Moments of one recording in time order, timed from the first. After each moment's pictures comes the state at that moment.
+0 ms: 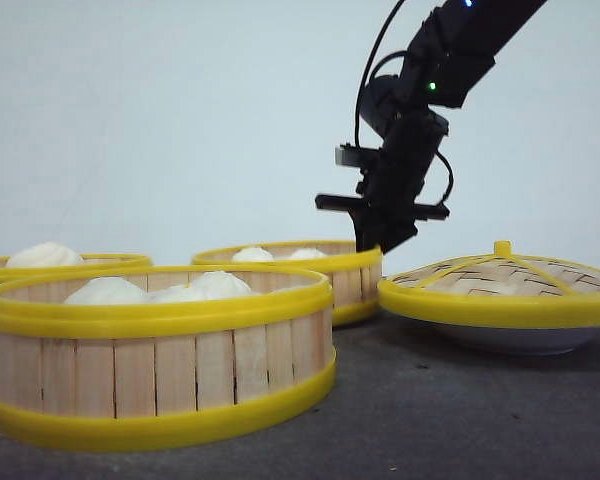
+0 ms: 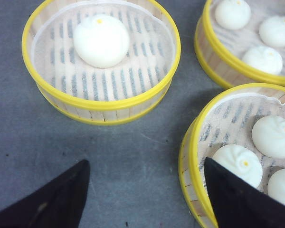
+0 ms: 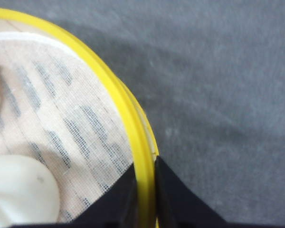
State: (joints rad) left arm -0.07 0.82 0.86 -0.74 0.11 -0.02; right arm 0.36 2.24 1.94 -0.56 -0.07 0.13
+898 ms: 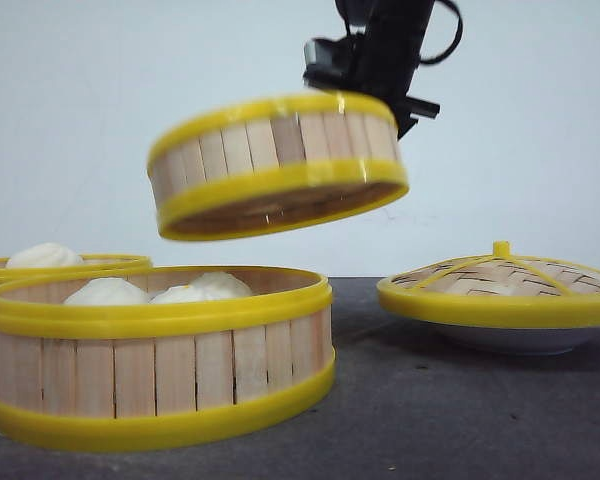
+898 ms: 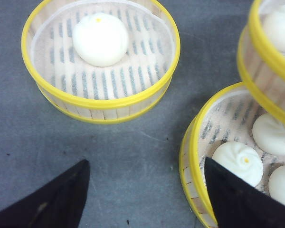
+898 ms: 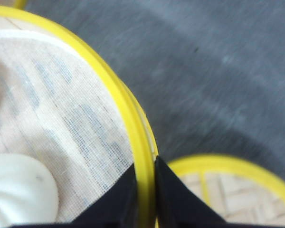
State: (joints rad) left arm -0.07 0.82 0.86 -0.75 0.11 -0.01; right arm 0.44 2.17 2.30 -1.29 -0.14 -0.05
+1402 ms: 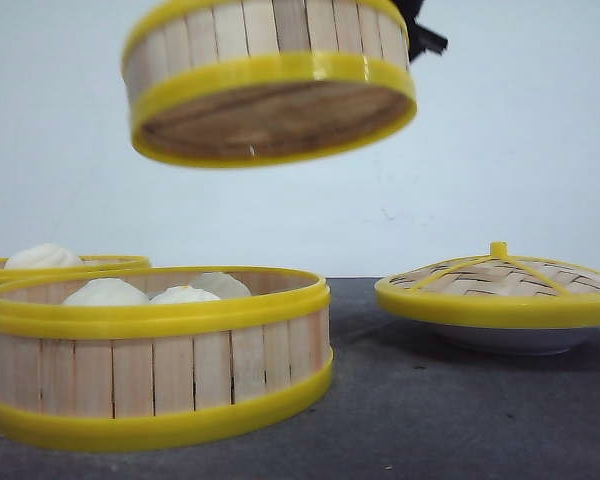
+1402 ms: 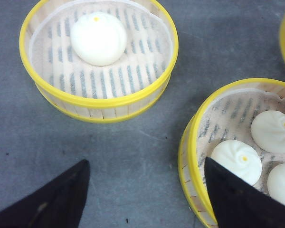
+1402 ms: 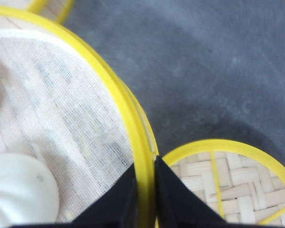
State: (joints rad) left arm -0.07 0.82 0.86 -0.75 0.11 -0.01; right arm 0.50 2.02 2.30 -1.35 -0.16 -0.06
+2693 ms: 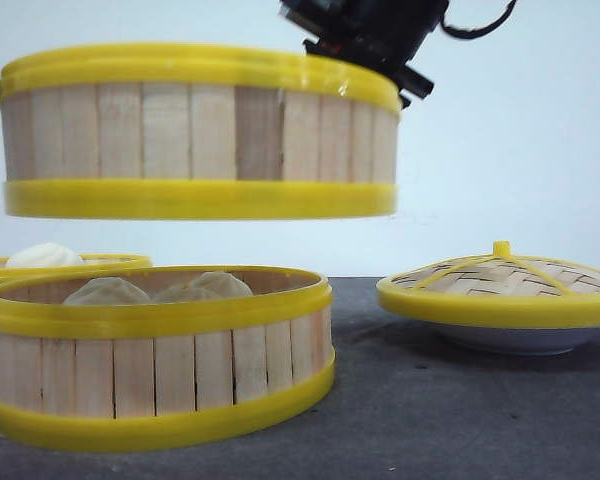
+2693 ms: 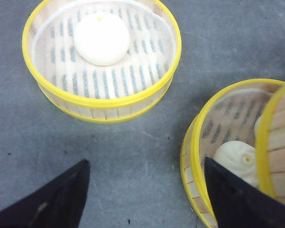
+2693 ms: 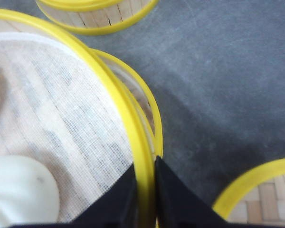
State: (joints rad) left arm -0.07 0.82 0.86 -0.75 0.10 -0.01; right arm 0.64 1.61 1.38 -0.63 -0.20 -0.03
